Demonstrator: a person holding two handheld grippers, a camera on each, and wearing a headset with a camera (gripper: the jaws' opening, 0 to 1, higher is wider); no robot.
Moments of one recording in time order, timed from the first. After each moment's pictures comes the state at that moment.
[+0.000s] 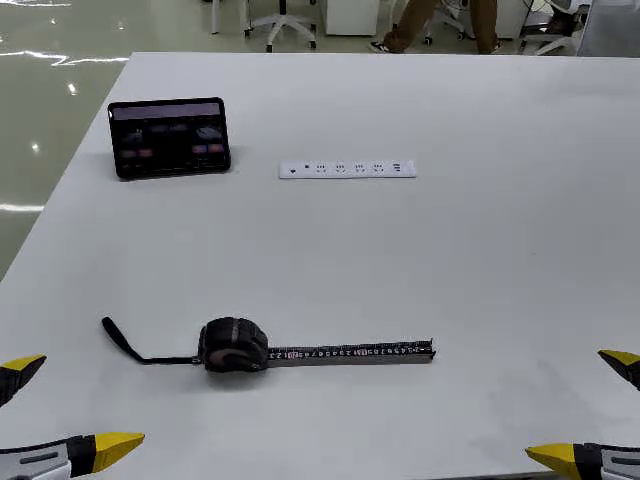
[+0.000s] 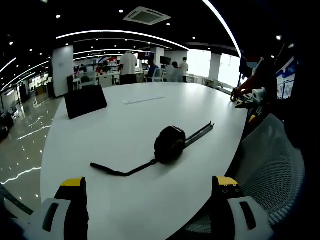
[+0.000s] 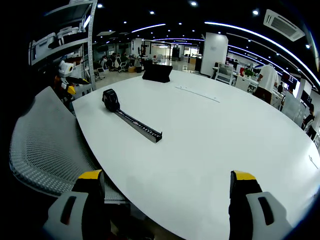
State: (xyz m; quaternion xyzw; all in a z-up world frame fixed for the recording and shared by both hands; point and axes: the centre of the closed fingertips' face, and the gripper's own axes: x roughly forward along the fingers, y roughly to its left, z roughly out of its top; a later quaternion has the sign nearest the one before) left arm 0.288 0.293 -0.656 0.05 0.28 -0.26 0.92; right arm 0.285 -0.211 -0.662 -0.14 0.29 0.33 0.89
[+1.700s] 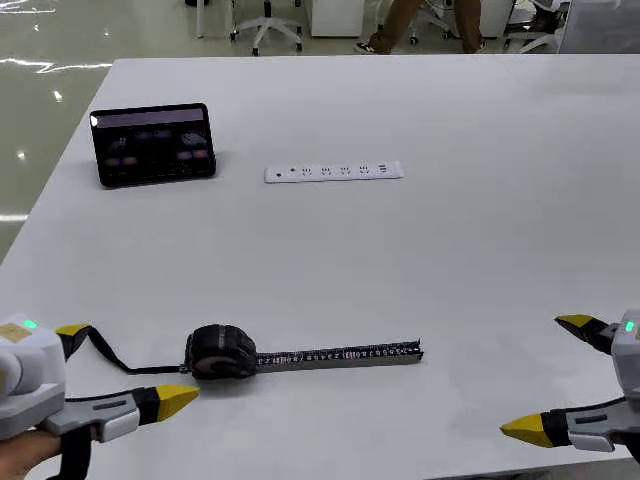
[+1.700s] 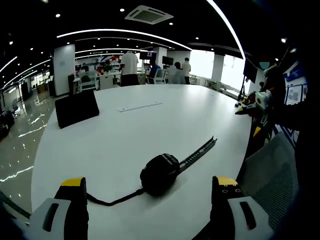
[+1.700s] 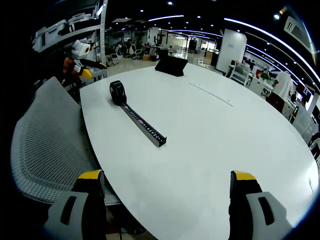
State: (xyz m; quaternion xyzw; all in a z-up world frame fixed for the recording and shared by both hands) left arm 0.339 0.217 -0.636 0.04 0.29 -0.25 0.93; right arm 0.311 -0.189 -0.656 -0.20 0.32 0.38 0.84
